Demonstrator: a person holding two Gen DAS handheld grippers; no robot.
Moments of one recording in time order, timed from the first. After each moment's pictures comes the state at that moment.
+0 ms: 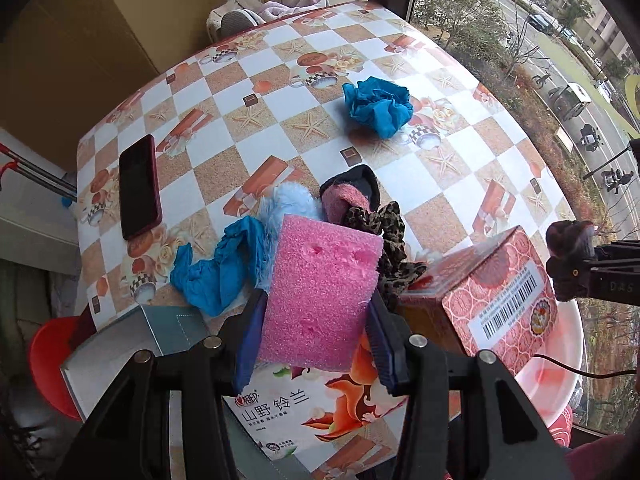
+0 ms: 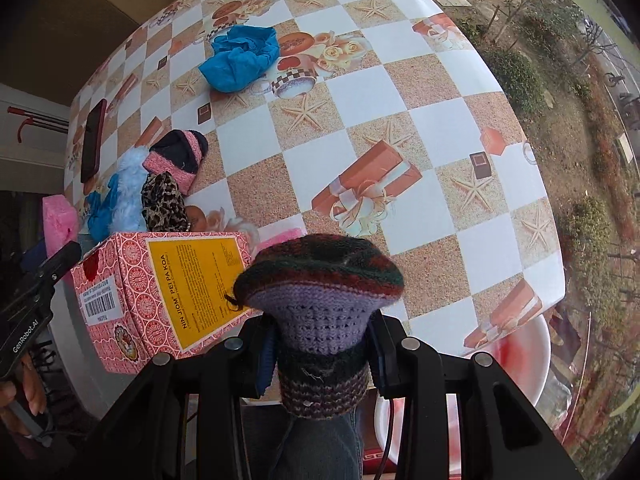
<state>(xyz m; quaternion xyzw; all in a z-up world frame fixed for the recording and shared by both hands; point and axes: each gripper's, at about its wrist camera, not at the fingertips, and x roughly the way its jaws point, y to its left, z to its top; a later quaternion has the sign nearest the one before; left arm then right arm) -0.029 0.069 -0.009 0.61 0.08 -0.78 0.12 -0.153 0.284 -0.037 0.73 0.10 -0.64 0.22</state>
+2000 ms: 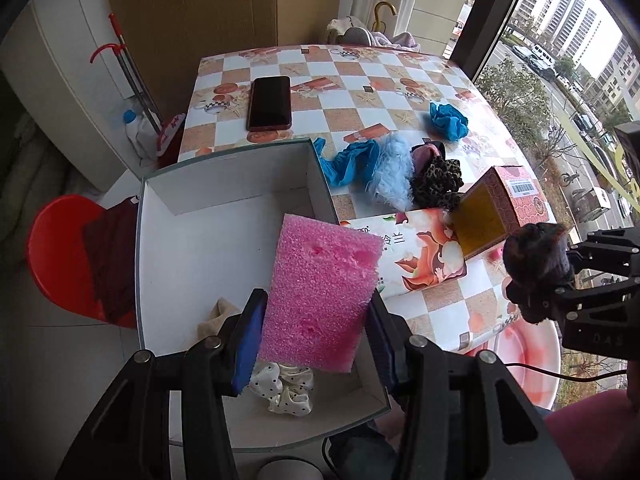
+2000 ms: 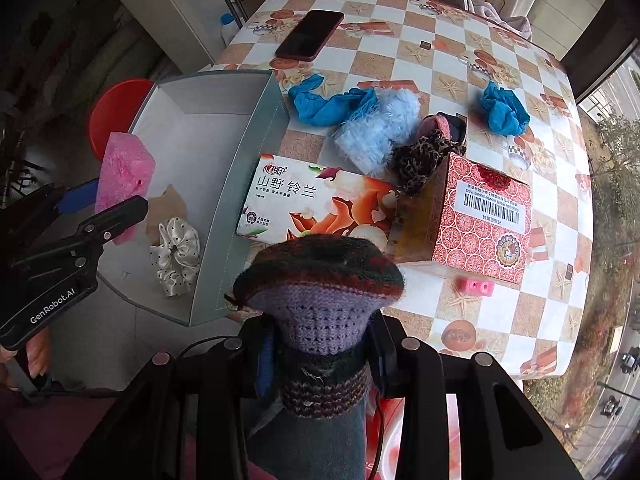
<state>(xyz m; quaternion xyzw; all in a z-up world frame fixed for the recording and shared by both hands) 0.192 0.034 0.033 0.53 0.20 -0.79 0.23 0.048 0.152 0.044 0.61 0.30 -0.60 0.43</state>
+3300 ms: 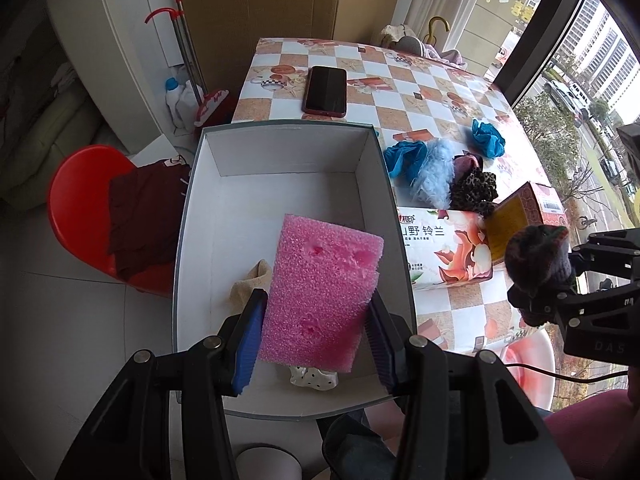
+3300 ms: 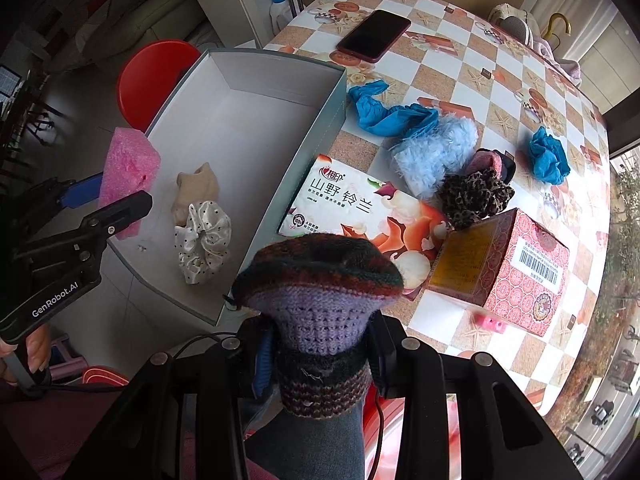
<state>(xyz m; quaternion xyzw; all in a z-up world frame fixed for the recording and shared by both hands) 0.241 0.022 0.030 0.51 0.25 -0.77 0.30 0.080 0.117 0.045 0.57 0.36 -0.56 0.48</state>
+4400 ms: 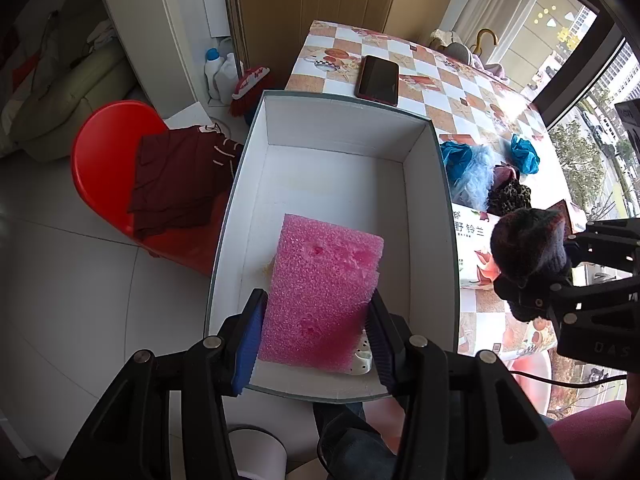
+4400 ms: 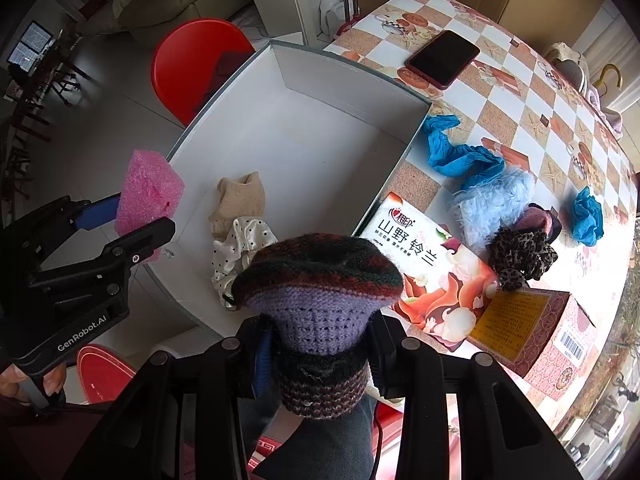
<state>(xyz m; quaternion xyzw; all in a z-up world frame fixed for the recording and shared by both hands) 0.277 0.007 0.016 0.51 0.30 -0.73 0.35 0.121 0.063 0.037 0.55 0.39 -0.52 0.53</state>
